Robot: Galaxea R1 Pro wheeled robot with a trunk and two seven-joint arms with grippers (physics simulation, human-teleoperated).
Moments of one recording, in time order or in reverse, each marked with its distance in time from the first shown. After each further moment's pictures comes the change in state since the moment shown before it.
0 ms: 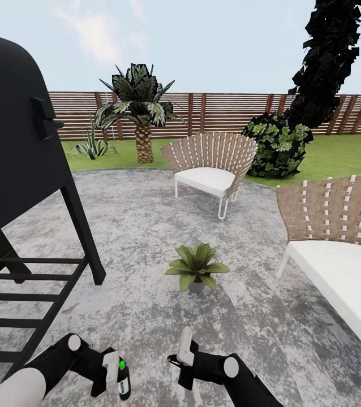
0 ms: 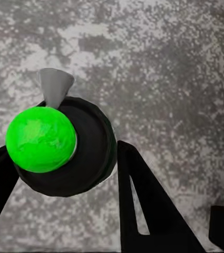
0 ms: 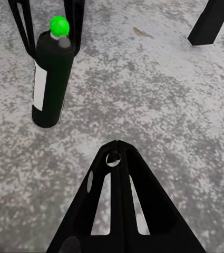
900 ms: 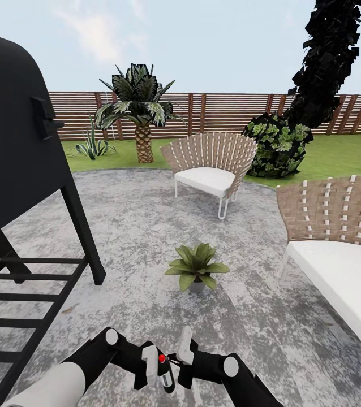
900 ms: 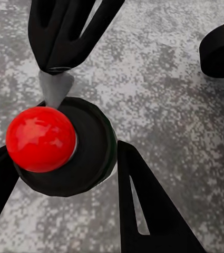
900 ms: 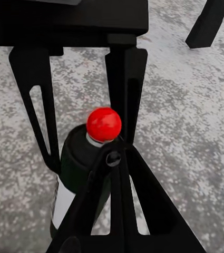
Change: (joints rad) left arm -0.018 -0.195 0.002 -0.018 0.014 -0.002 -0.003; right arm 0.000 0.003 -0.002 -0.004 -0.013 0.000 0.002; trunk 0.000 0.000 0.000
